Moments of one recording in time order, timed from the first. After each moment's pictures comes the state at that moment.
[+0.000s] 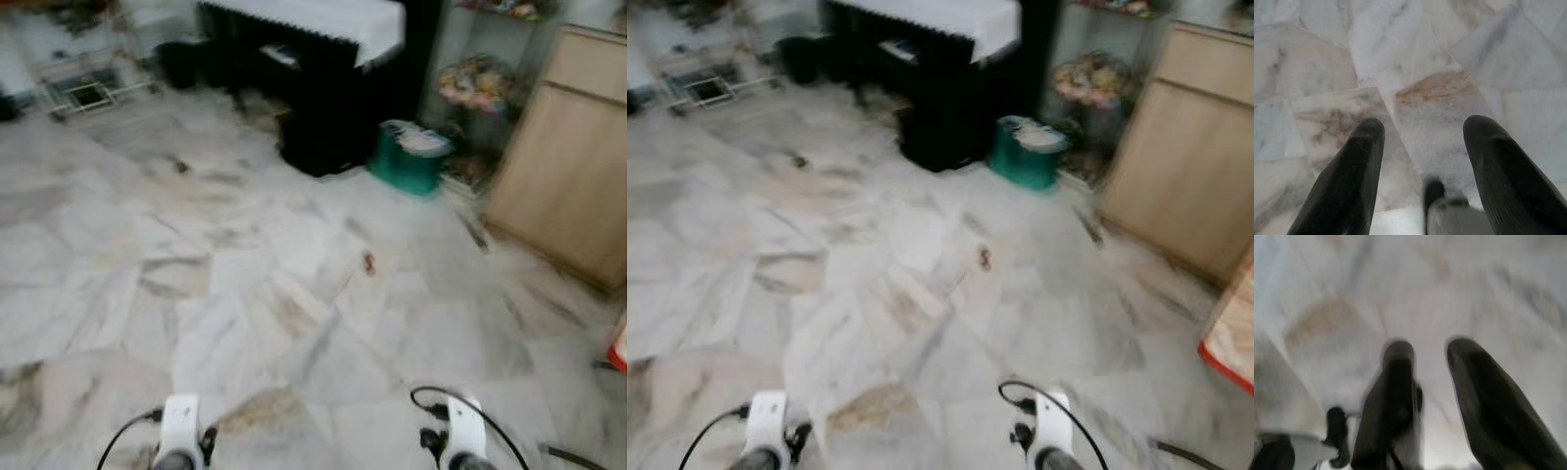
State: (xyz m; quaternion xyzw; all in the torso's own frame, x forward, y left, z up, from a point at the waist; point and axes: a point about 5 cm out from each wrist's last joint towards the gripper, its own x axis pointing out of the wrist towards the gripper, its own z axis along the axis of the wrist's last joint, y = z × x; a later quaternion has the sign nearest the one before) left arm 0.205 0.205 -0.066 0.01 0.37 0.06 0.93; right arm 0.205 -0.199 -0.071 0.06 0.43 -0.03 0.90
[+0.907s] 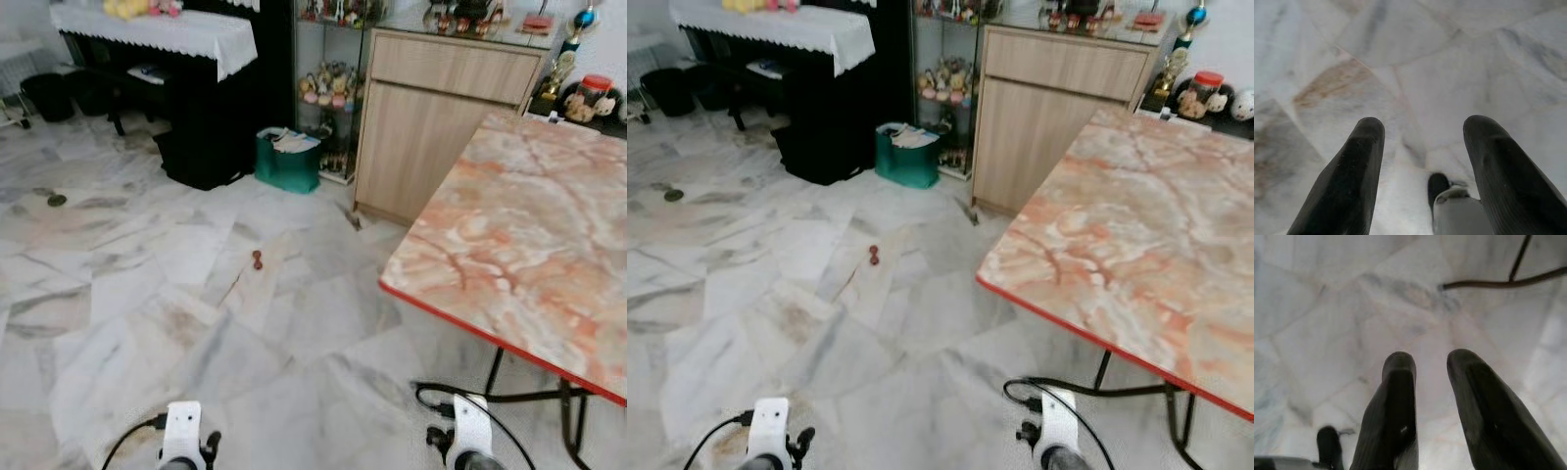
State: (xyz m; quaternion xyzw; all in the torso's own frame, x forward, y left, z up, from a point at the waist) left arm 0.196 0.206 -0.071 0.02 0.38 0.06 0.92; right arm 0.203 -0.200 -0.072 0.05 0.43 -0.03 0.90
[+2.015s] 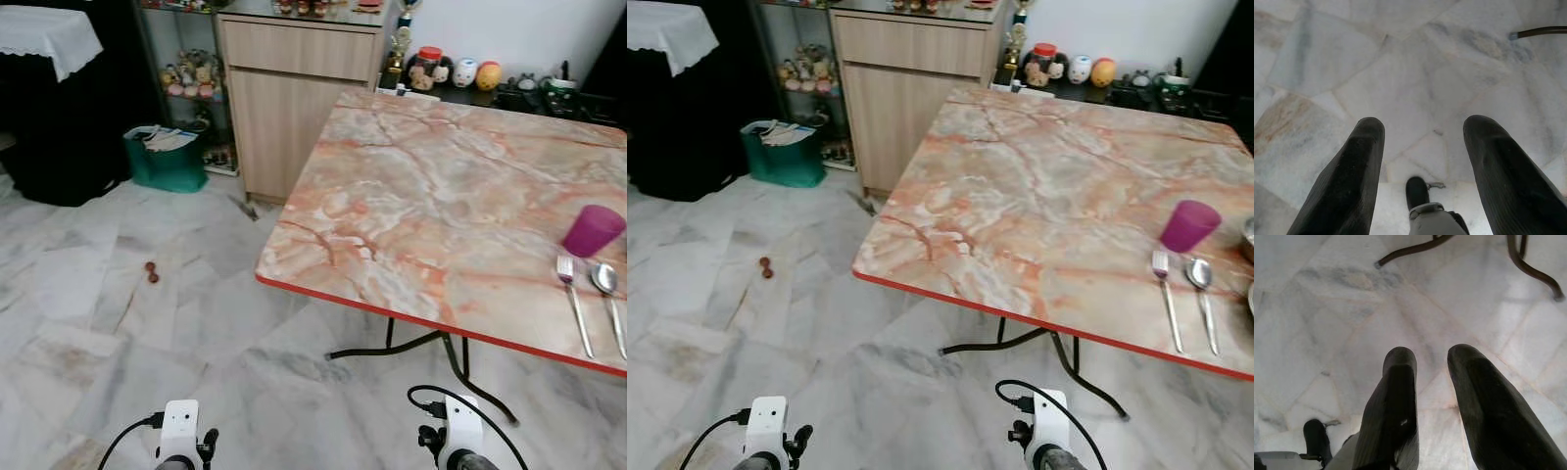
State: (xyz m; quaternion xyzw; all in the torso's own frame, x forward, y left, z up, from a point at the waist) left arm 0.200 0.200 -0.069 0.01 0.37 0.05 0.93; right arm 0.198 -0.201 -0.075 0.05 0.44 -0.03 0.90
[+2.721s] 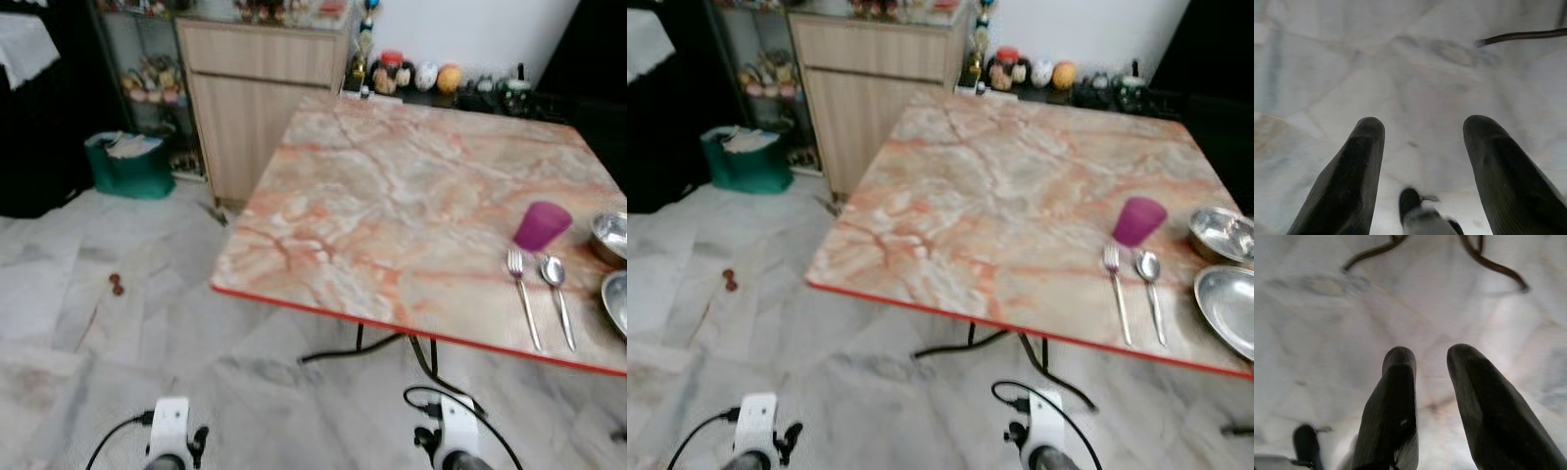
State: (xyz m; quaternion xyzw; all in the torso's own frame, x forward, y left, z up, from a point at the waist) left arm 0.203 0.194 -0.068 0.01 0.36 0.05 0.93; right arm 0.194 -0.207 -0.076 0.04 0.44 -0.04 0.89
